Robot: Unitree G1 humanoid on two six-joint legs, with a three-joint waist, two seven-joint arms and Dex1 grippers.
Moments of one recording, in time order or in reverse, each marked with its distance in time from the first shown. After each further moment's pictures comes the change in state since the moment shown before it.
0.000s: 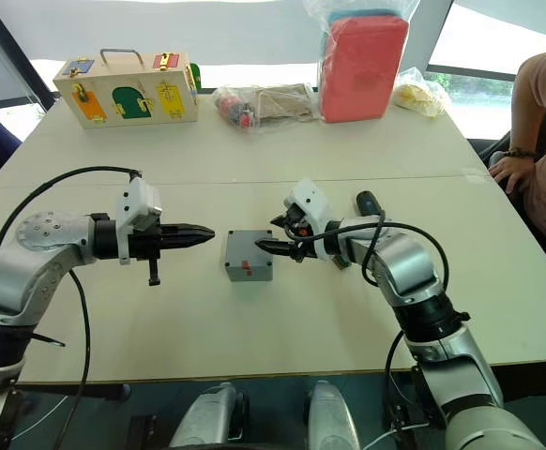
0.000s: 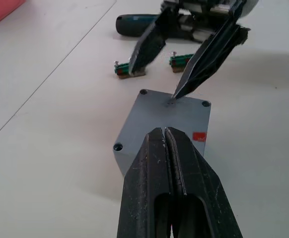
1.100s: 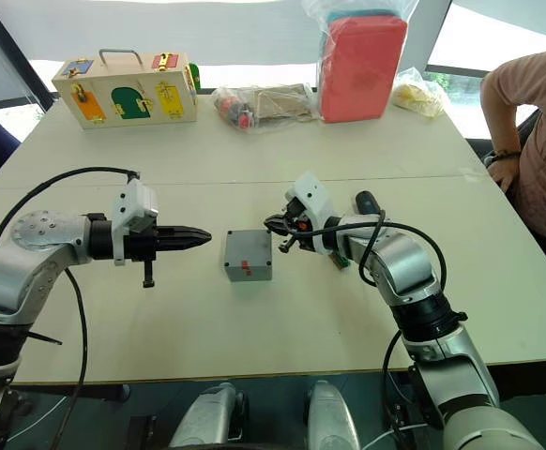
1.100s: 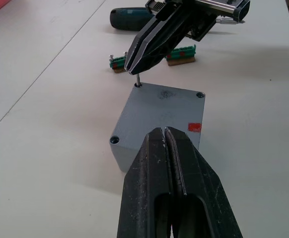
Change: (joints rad) left arm 0.005 0.032 0.013 0.011 0.003 -0.005 -0.039; right arm 0.000 0.083 0.093 0.112 -0.044 -0.092 -0.077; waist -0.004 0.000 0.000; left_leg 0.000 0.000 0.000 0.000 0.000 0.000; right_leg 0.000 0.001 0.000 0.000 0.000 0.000
